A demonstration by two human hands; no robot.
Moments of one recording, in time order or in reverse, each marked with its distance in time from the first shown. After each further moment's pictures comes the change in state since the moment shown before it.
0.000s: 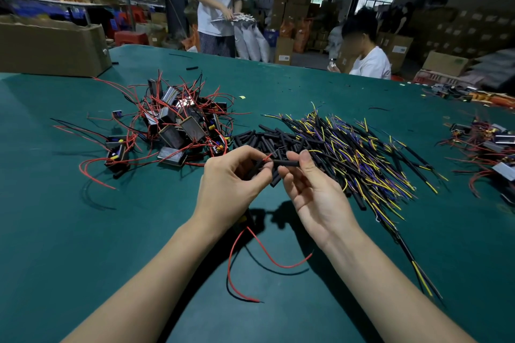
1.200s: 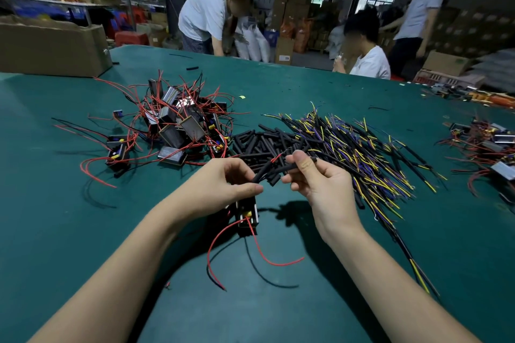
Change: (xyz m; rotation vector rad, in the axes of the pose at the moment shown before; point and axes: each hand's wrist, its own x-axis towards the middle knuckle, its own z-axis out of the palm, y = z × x) left_hand 0.014 0.001 -0.034 0.051 -0.526 -0.386; right_hand 0.000 -0.006 -0.006 -0.460 0.008 -0.238
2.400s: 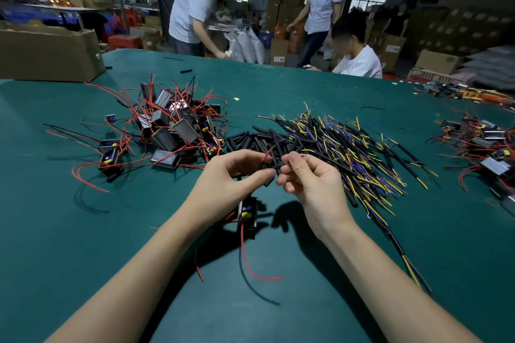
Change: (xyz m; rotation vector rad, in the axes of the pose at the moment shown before) left_hand 0.001 0.010 0.027 -0.221 0.184 0.249; right_hand 0.006 0.006 -0.005 0.070 -0.080 -0.020
